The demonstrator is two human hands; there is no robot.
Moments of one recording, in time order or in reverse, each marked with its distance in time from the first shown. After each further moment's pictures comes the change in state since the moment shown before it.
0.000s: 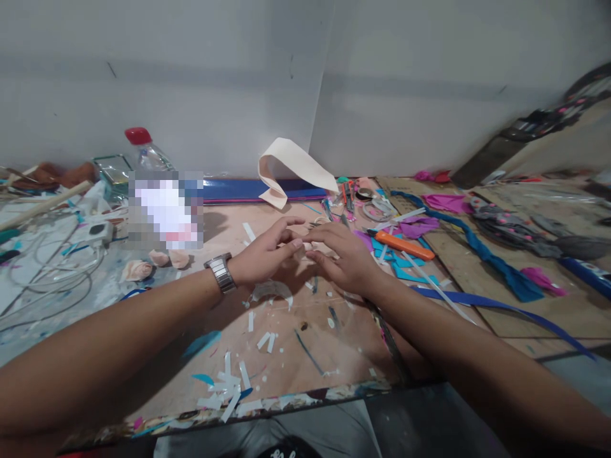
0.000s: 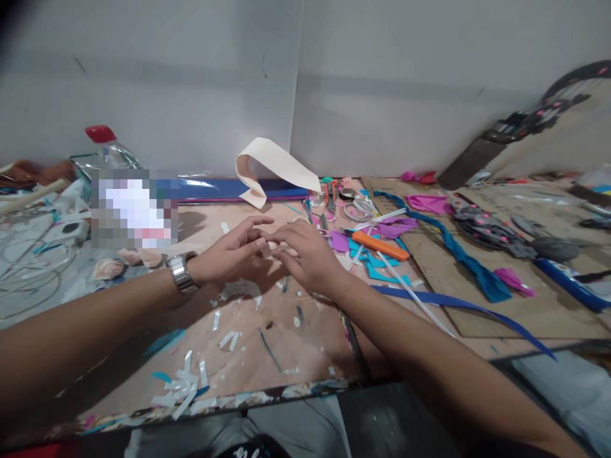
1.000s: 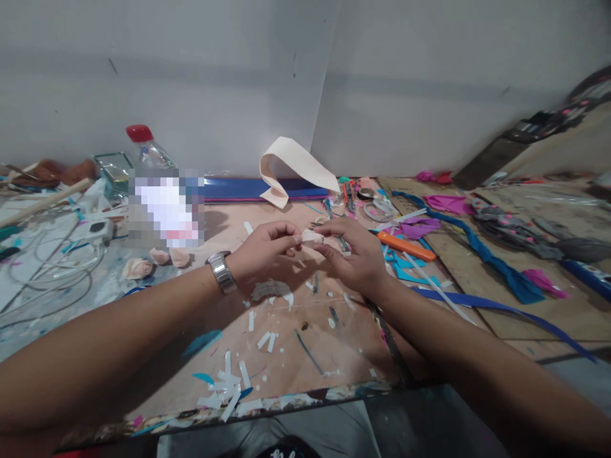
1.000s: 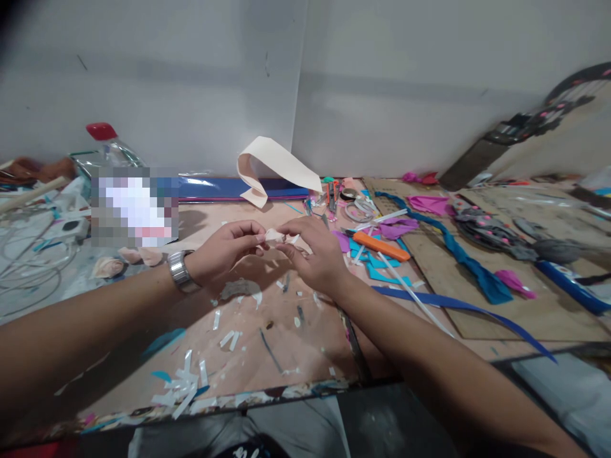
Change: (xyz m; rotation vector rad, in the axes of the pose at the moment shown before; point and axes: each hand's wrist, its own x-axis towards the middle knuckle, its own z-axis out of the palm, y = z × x) left_hand 0.003 0.012 0.004 -0.258 0.164 -0.203; right_hand -0.001 -0.004 -0.003 0.012 0.220 0.089
